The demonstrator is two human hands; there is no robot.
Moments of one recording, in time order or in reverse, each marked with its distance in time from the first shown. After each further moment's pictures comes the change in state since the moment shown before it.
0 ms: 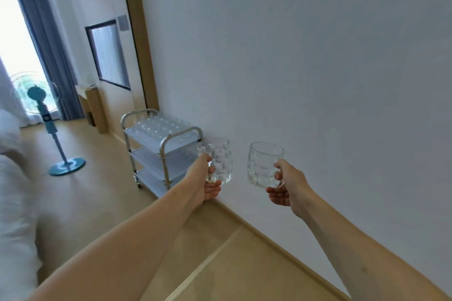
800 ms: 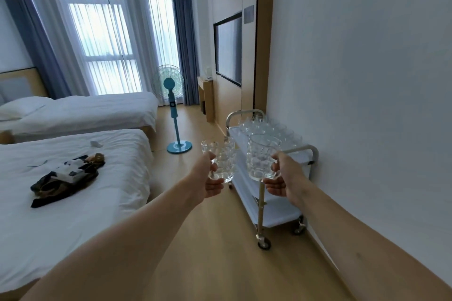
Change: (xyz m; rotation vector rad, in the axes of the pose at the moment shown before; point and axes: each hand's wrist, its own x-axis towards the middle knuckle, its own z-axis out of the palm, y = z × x) left_hand 0.227 0.133 -0.281 -0.160 0.442 0.008; right_hand 0.216 -0.070 0.423 -0.123 -0.532 0.005
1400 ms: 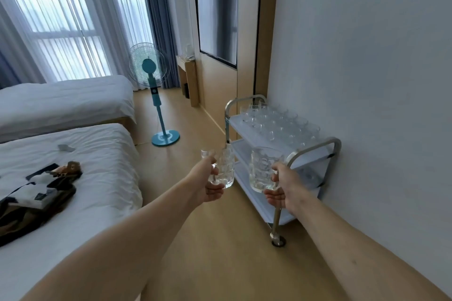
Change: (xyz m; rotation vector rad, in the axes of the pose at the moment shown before) left_hand 0.237 0.072 -0.115 0.115 -0.132 -0.158; right_hand 0.169 0.016 0.183 -0.009 0.178 0.216
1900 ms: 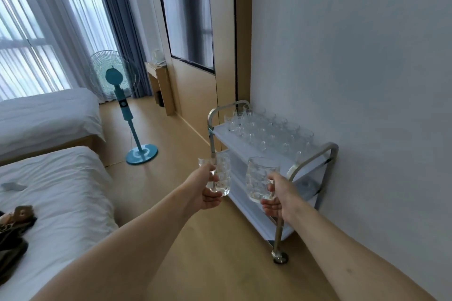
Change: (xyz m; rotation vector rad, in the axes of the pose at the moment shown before) left_hand 0.144 0.080 0.002 0.121 -0.115 -0.024; right_hand 0.124 -0.031 0.053 0.093 0.130 0.047
